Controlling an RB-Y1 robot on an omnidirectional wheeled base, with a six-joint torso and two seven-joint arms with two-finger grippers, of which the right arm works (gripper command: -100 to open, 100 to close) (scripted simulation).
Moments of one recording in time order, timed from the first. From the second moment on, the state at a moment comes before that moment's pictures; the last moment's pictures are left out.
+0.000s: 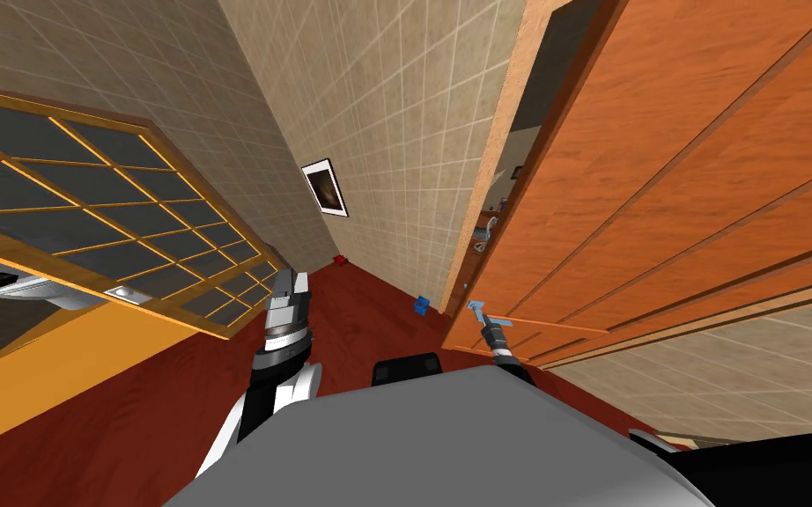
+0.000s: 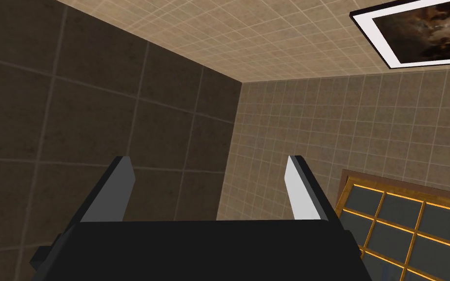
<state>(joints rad) 0.22 -0.62 0.67 -0.90 -1.08 -1.13 0.10</state>
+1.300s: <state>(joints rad) 0.26 -0.68 0.80 -0.87 -1.06 -1.25 0.01</state>
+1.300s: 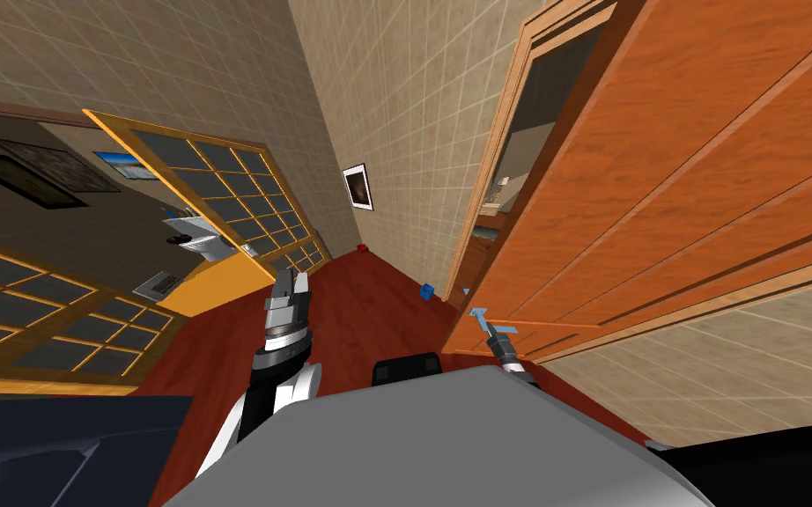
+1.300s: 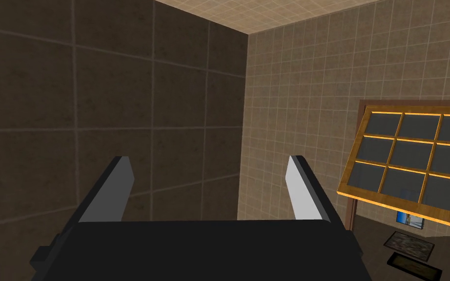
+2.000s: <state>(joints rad) 0.27 -0.69 0.84 -0.83 -1.05 -1.30 -0.03</state>
